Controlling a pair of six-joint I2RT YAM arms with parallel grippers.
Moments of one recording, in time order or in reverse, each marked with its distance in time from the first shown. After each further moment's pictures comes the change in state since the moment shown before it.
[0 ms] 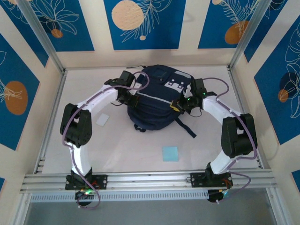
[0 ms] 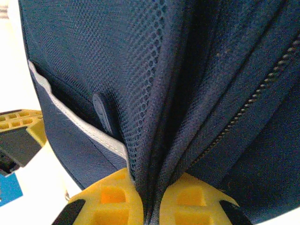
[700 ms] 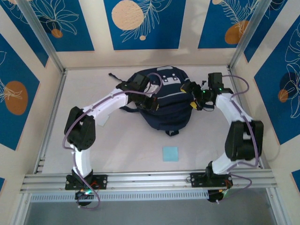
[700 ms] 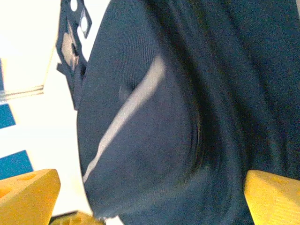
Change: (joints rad) left arm -0.175 0.006 0.075 0.097 0.308 -0.314; right arm -0.167 -0.137 -0.010 -0.009 0.019 0.184
